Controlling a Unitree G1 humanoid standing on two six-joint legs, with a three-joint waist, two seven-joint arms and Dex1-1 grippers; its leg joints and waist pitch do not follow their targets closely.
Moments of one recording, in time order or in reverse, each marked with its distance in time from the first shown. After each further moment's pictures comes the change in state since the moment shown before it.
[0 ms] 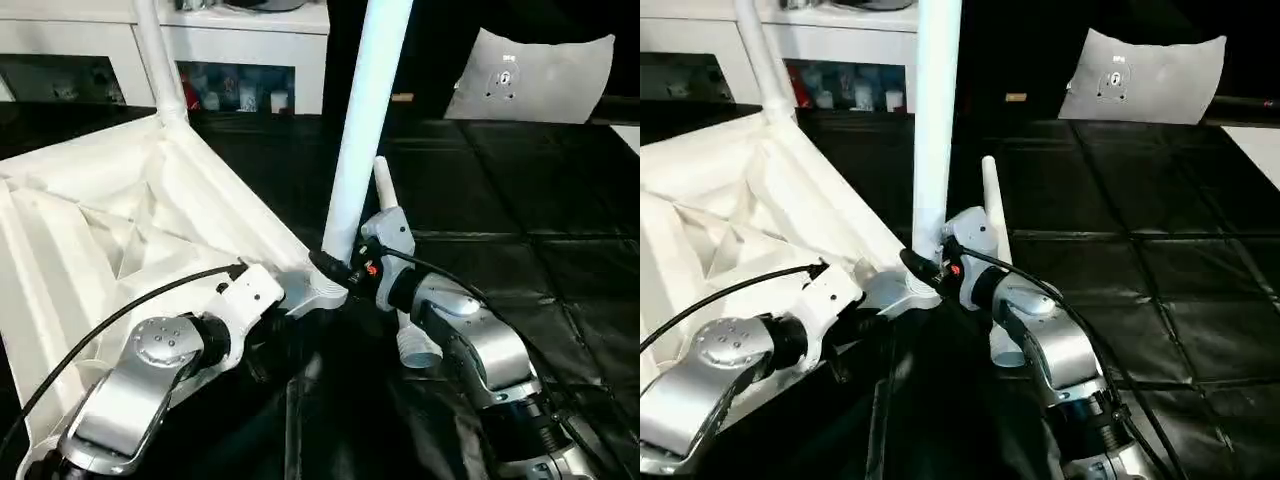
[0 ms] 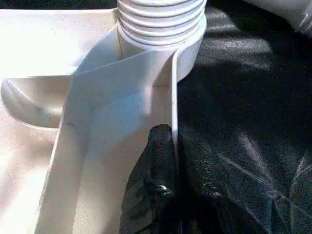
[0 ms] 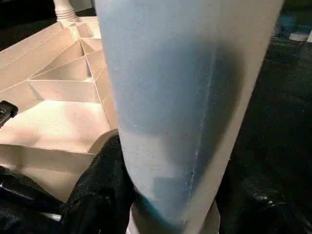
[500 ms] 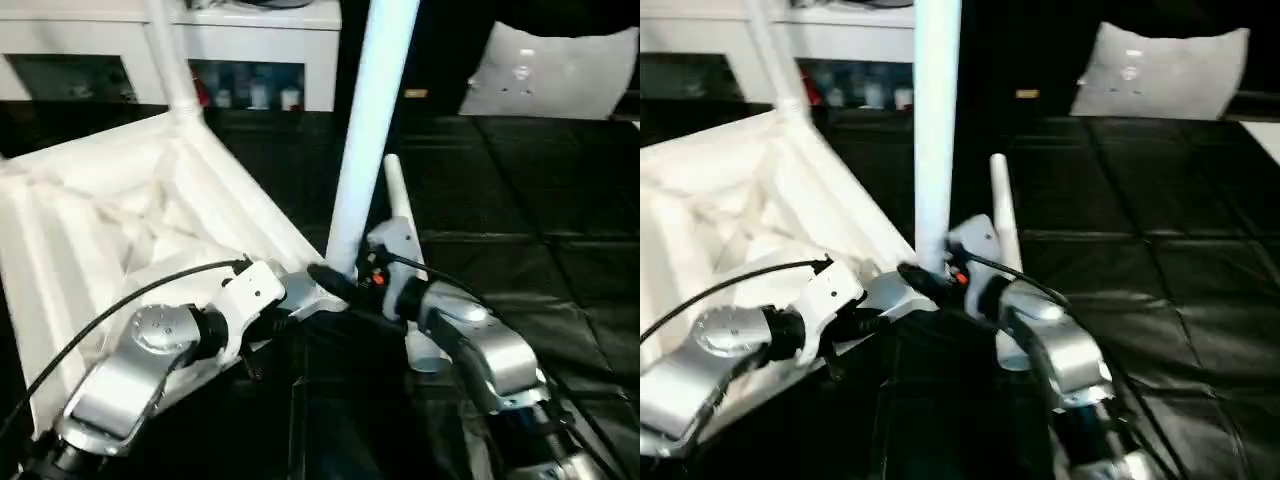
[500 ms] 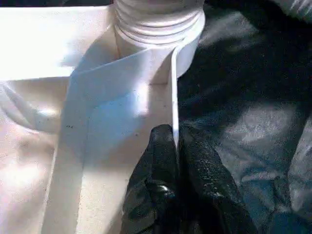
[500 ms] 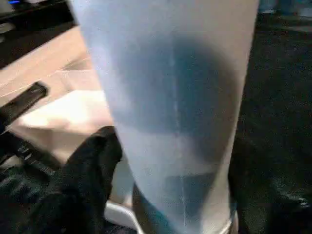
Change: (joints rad) left arm -0.068 0.089 -0.017 0.087 -0.040 -0.091 -0.110; right arm 0.039 -0.075 -0.014 -0.023 0.057 0.003 0.109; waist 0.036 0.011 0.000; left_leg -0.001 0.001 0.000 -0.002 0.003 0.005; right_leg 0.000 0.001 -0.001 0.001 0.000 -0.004
